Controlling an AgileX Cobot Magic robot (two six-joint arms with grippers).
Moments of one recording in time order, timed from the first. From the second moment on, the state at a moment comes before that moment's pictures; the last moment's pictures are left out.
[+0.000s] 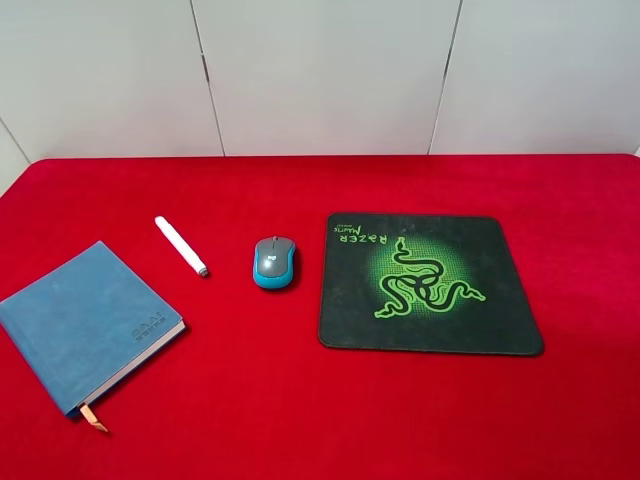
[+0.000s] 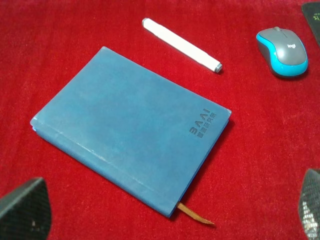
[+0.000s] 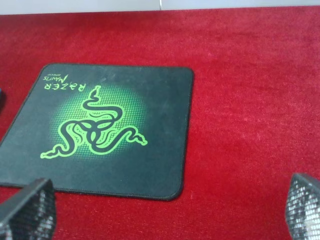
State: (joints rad) left arm 0.04 -0.01 -0.49 -0.12 1.07 0.15; right arm 0.06 -0.01 -0.50 0.09 1.03 -0.02
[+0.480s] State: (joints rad) left arm 0.04 -0.01 -0.49 -0.12 1.07 0.15; right arm 0.06 -0.01 -0.50 0.09 1.03 -0.02
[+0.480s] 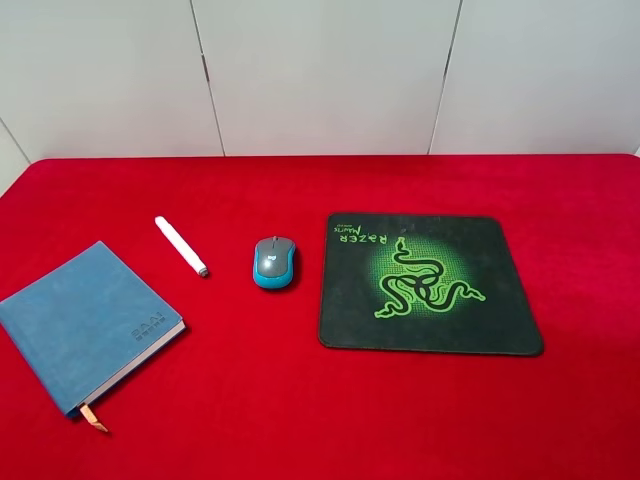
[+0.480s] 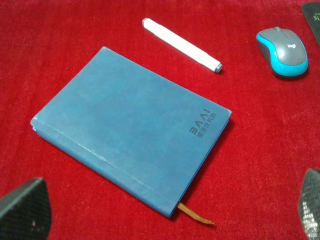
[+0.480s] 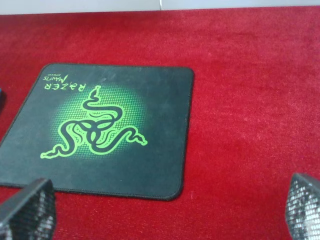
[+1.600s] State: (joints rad) left arm 0.04 0.32 -0.75 -0.12 1.10 0.15; right arm 0.06 -0.01 -0.50 0.09 1.03 -0.02
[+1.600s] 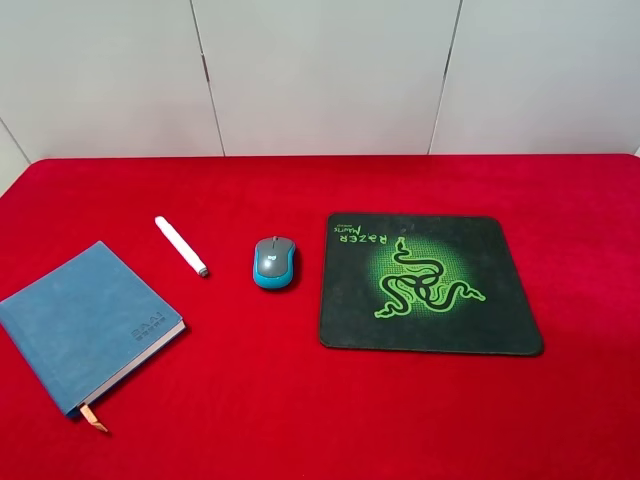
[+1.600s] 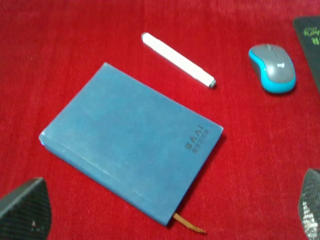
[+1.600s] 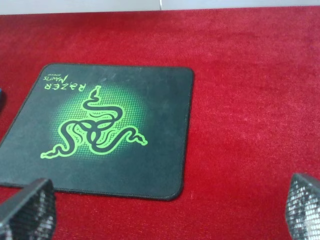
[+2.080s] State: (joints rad) left arm -0.05 0.95 -1.02 -0.12 1.08 0.09; right arm 0.06 -0.01 -0.50 0.09 1.03 -0.02
